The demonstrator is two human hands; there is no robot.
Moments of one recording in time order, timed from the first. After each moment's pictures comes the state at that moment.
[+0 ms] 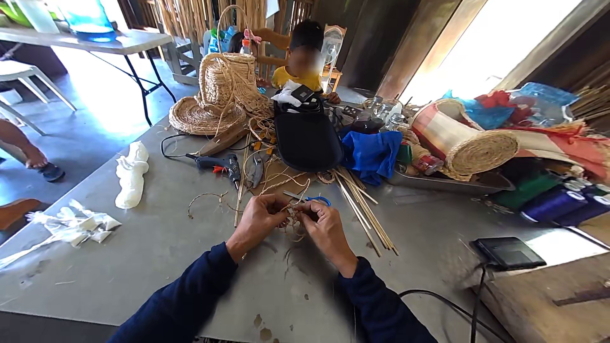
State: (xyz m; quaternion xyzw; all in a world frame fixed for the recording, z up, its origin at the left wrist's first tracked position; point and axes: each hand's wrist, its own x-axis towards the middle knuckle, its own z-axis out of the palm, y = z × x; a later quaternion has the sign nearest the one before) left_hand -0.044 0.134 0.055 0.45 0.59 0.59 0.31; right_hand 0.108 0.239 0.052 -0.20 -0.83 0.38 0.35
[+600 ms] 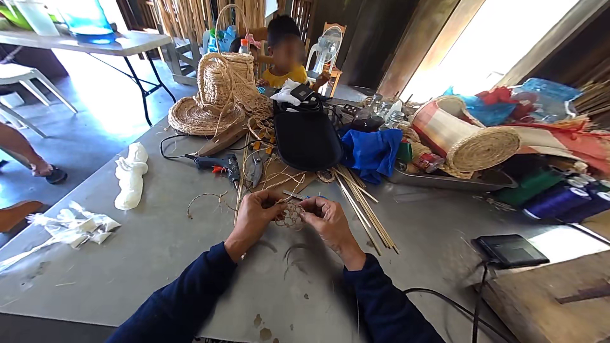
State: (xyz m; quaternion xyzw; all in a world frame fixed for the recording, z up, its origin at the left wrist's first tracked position) left_hand -0.042 0.136 0.058 0.38 0.59 0.64 0.29; right_hand 0.113 0.250 0.062 -0.23 -0.76 0.53 0.30
